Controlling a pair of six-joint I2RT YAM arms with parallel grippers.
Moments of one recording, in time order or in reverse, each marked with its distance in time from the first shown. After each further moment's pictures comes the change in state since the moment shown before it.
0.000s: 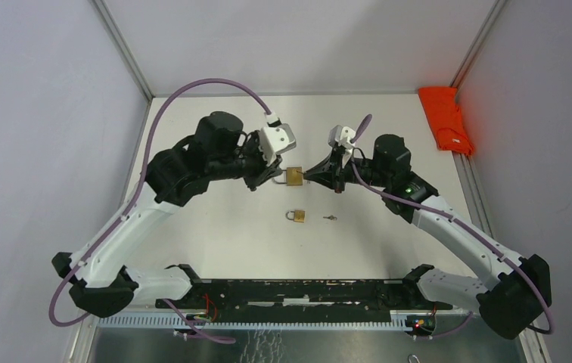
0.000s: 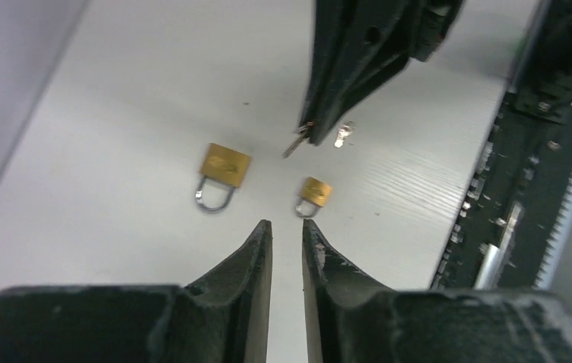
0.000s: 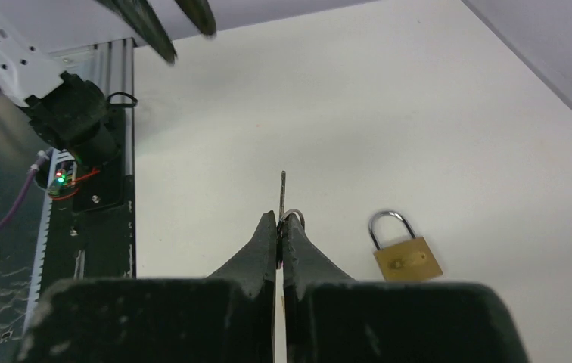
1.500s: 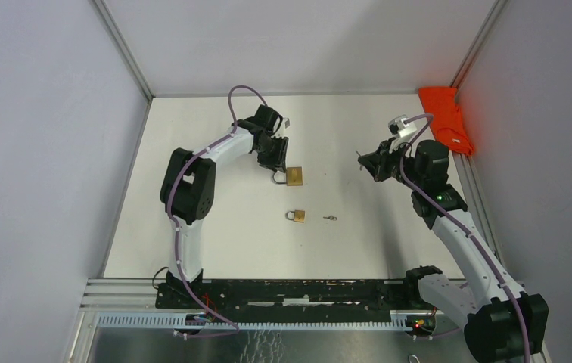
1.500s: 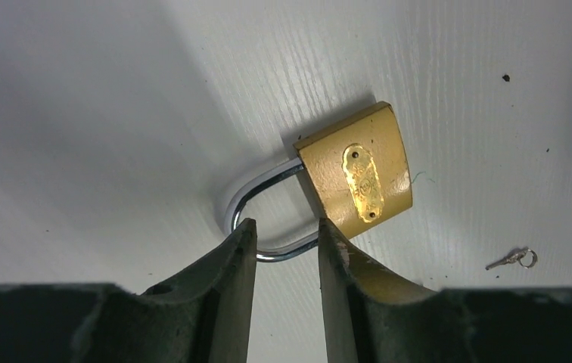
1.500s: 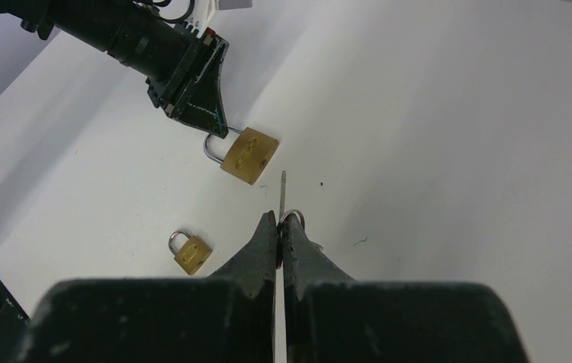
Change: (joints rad) left arm 0.356 0.842 -0.002 0.292 -0.024 -0.526; right arm -0.393 -0.153 -0.145 -0.148 0.293 0.204
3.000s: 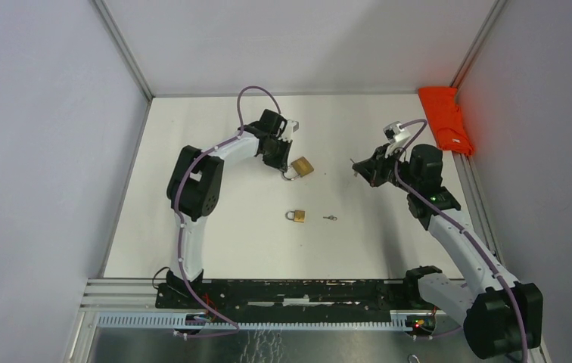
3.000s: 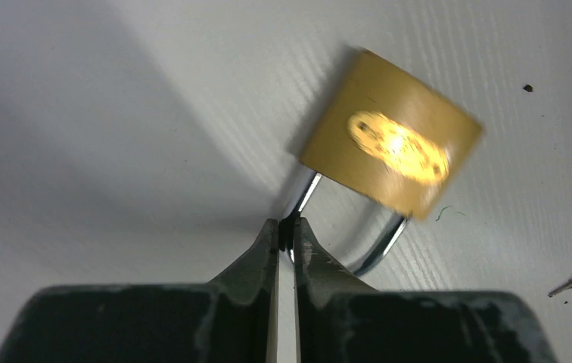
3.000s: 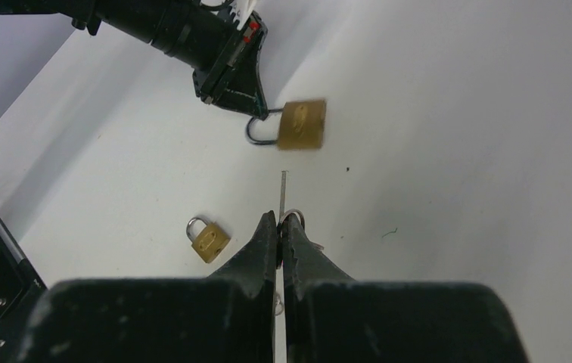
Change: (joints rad) left arm -0.015 0.066 -0.020 0.141 -0.006 0.162; right arm 0.000 0.027 -0.067 0.084 -0.069 0.045
